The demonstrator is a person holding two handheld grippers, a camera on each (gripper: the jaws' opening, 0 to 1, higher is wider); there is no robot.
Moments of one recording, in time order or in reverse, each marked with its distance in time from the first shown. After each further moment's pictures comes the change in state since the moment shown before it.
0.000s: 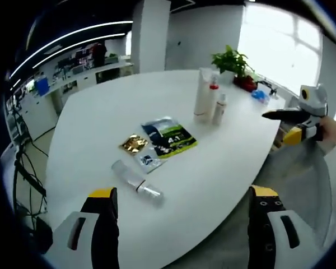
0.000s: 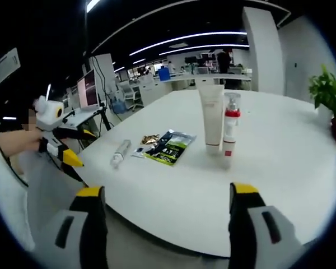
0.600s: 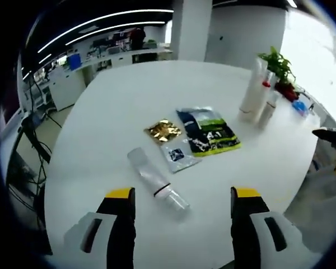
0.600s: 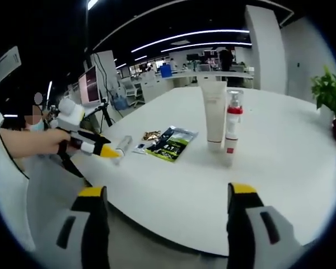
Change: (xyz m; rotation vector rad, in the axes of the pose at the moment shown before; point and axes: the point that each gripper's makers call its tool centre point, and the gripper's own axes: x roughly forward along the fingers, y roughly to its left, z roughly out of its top) left arm 0.059 0.043 -0.016 -0.168 0.056 0.233; right arm 0.002 0.003 -0.006 -0.016 0.034 0.016
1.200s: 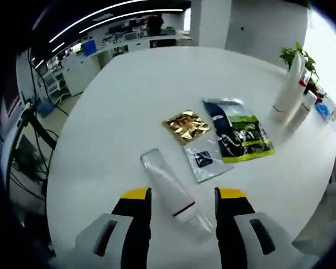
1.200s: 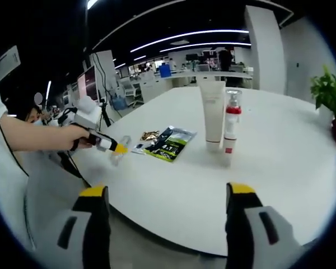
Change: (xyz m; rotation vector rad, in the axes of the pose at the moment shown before) left arm 0.037 0.031 0.003 -0.064 0.122 0.143; right arm 0.000 -0.004 0.000 0.005 -0.006 -0.011
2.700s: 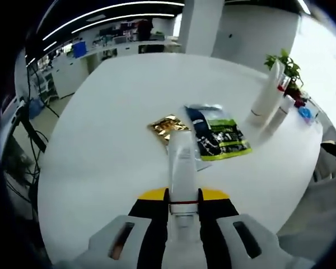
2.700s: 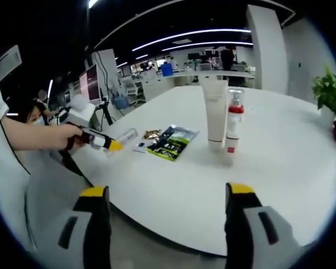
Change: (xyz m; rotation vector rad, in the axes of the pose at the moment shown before) left arm -0.032 -0.024 0.002 -0.006 -0.090 -0.176; right arm 0.001 0.004 -0.001 -0.010 0.009 0.018
